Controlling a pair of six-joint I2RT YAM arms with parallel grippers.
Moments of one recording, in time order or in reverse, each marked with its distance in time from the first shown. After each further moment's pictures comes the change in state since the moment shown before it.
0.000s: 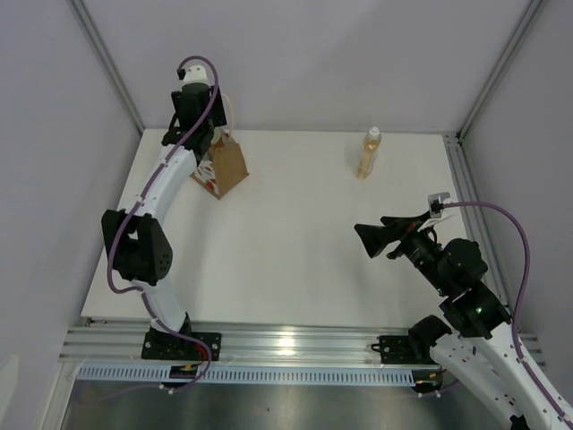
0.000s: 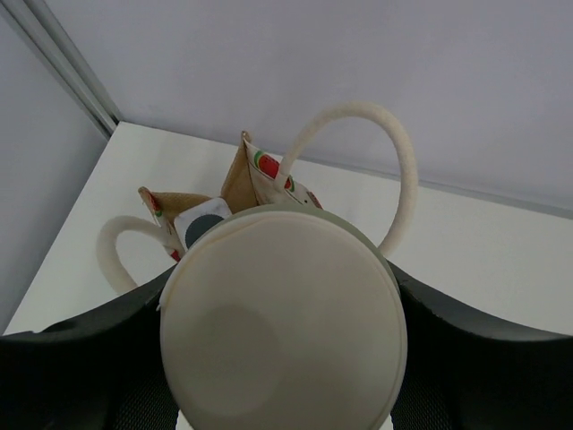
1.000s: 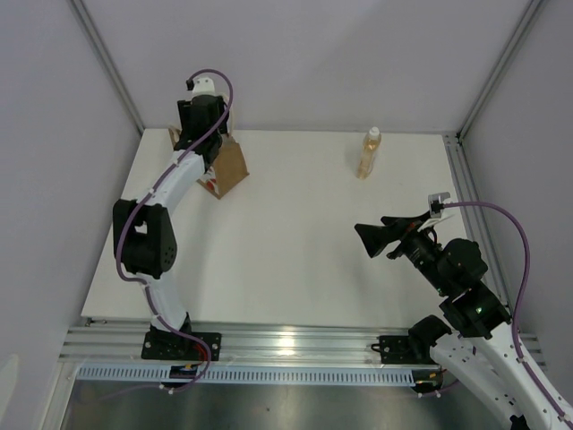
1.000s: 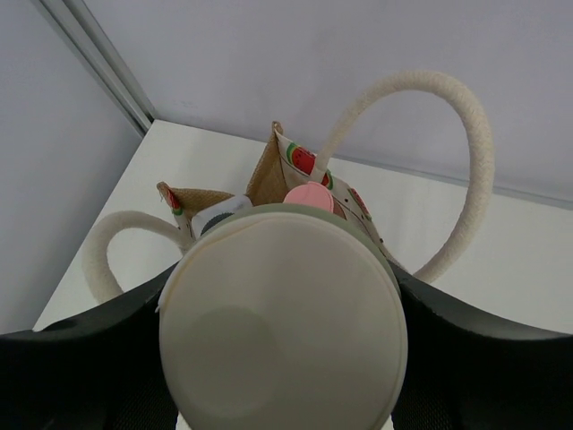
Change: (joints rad) left arm -0.001 0.087 -0.093 0.183 -0.108 0.095; right arm 0.000 -0.002 0.000 -0.002 0.005 -0.001
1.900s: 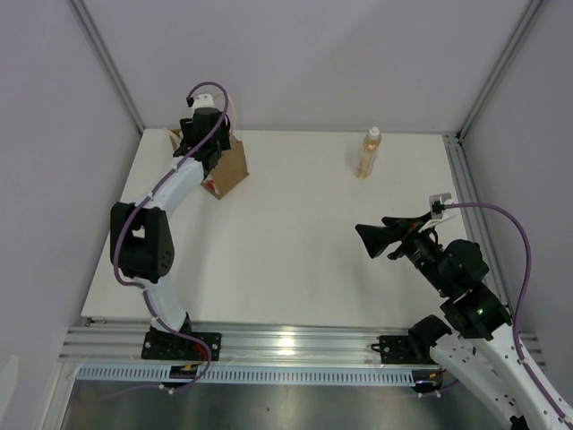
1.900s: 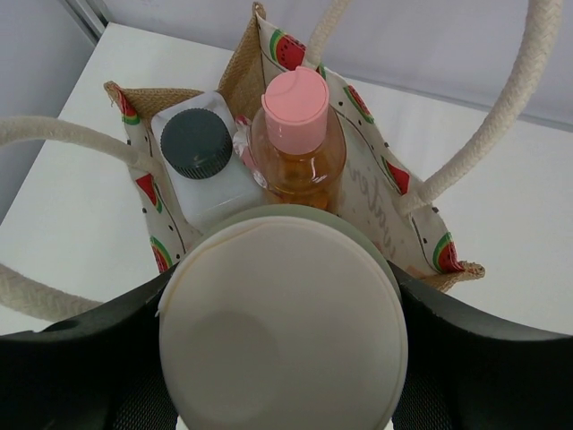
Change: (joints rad) left arm -0.003 -0.053 -0.112 -0.117 0.063 -0.147; right arm 0.000 -0.010 0.000 -0.009 0.004 0.000
